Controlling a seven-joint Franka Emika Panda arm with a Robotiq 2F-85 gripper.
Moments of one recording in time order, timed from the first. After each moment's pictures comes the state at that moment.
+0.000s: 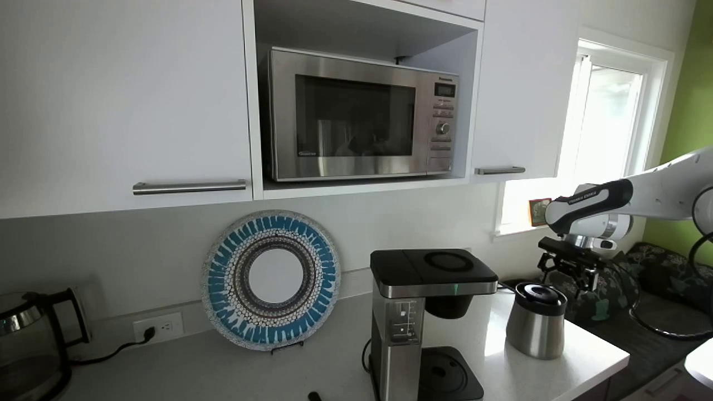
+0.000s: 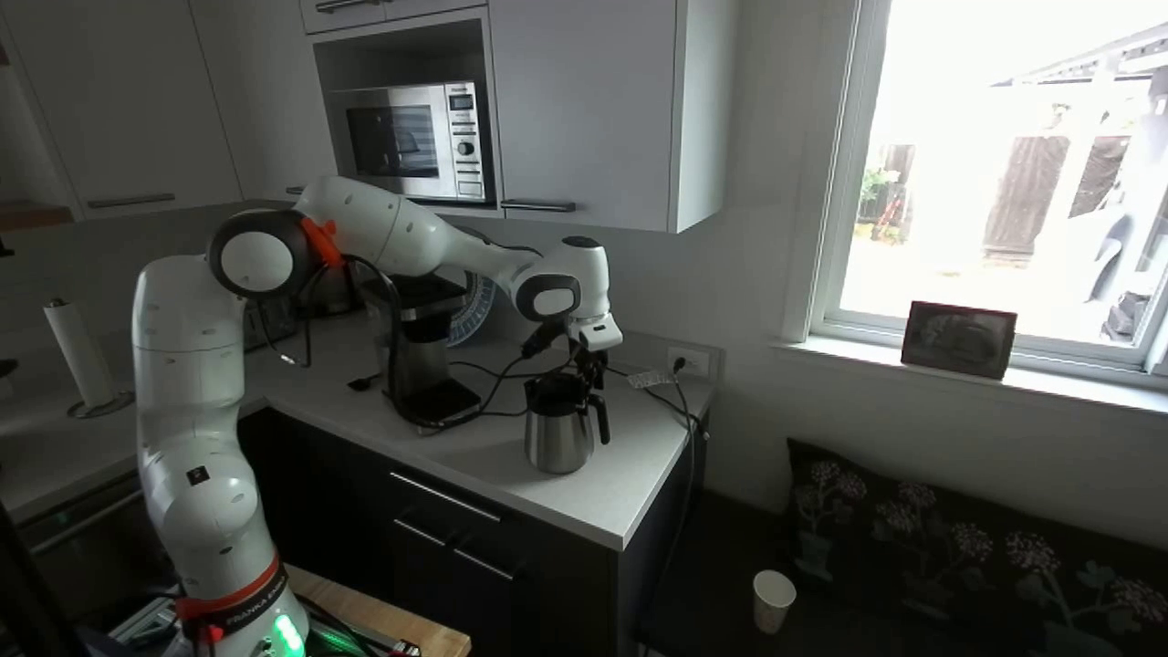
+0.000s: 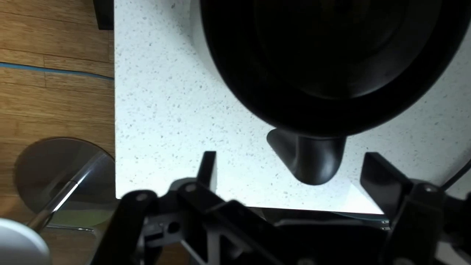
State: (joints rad) arm -0.39 0.20 -0.32 -1.88 0.16 2.15 0.75
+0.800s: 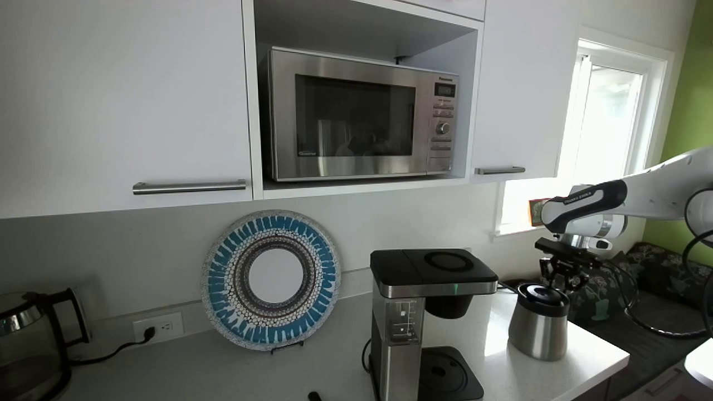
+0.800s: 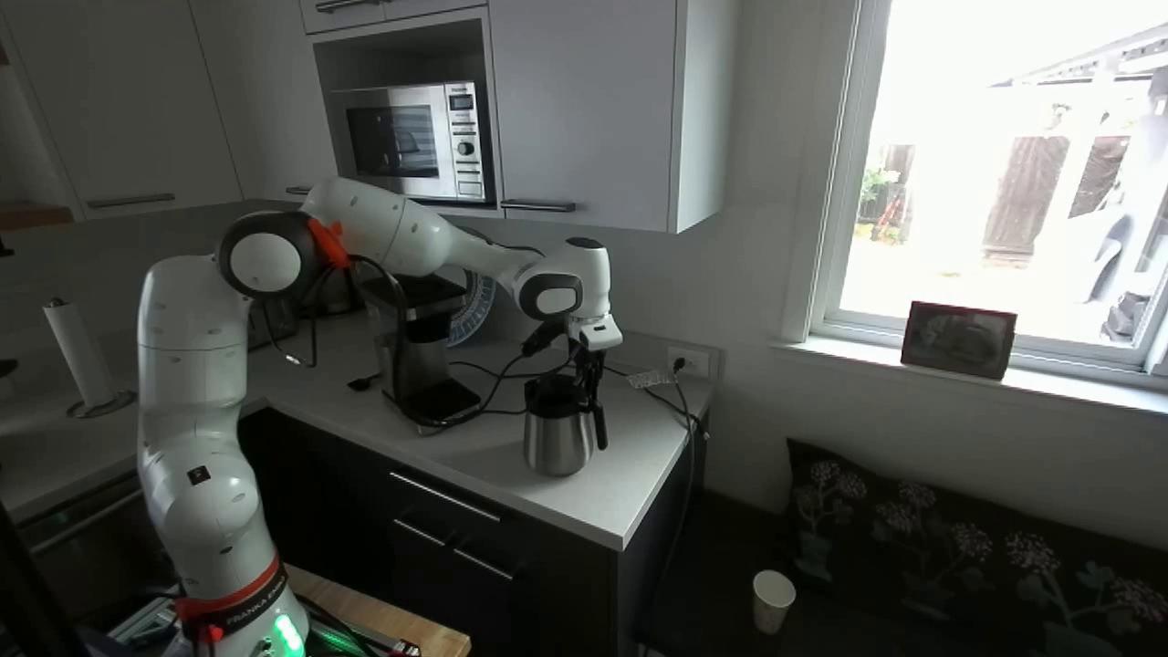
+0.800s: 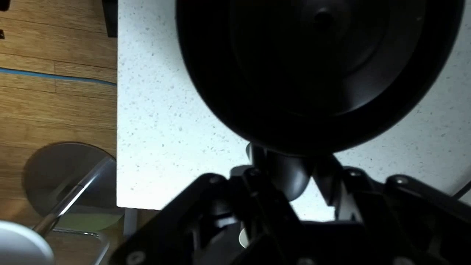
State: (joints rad) arm -0.38 0.23 -0.32 -1.85 0.16 2.11 0.76
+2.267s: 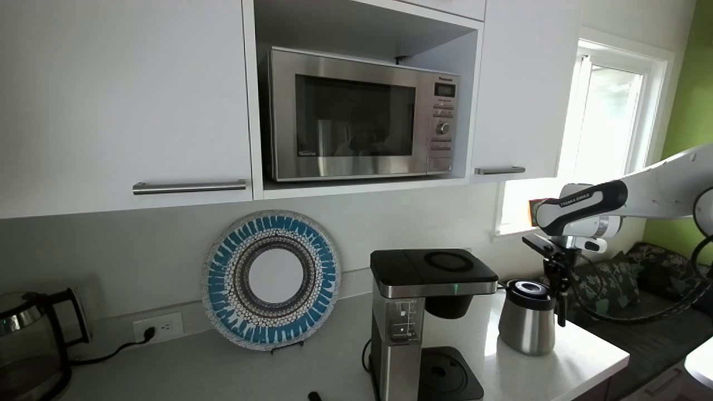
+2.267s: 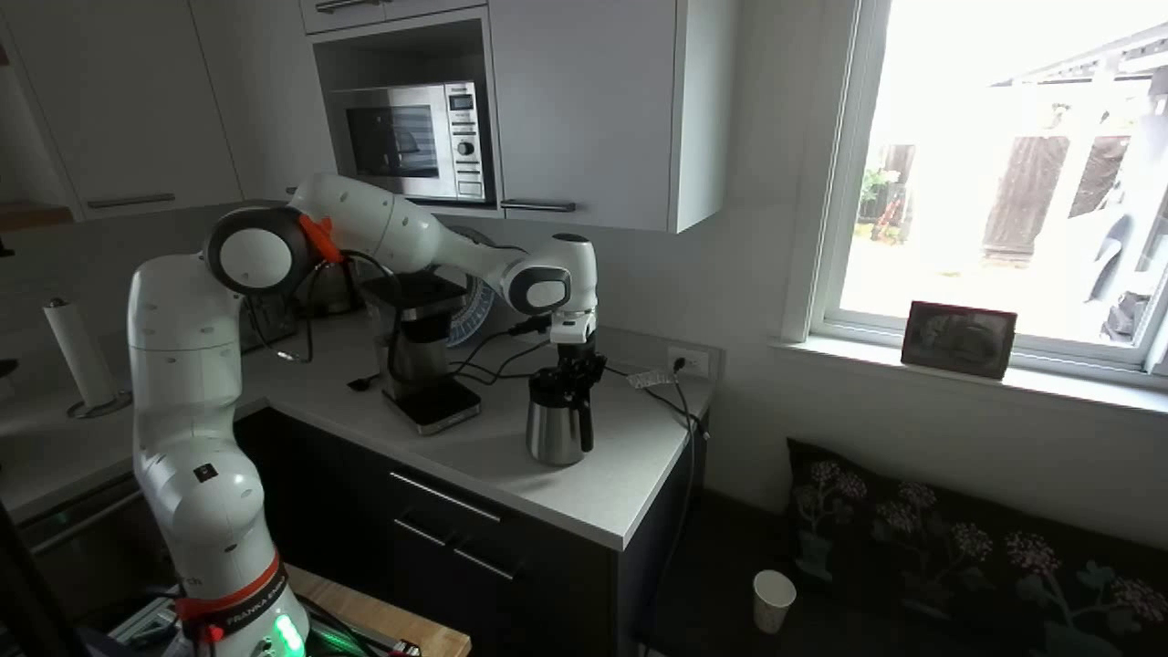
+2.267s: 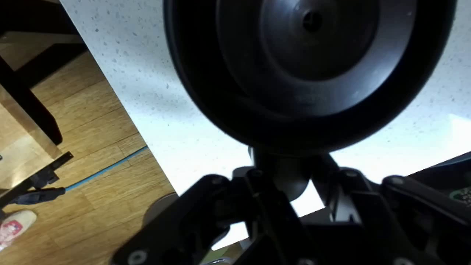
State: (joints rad) arm -0.31 0.18 -0.34 -1.90 0.09 2.11 1.42
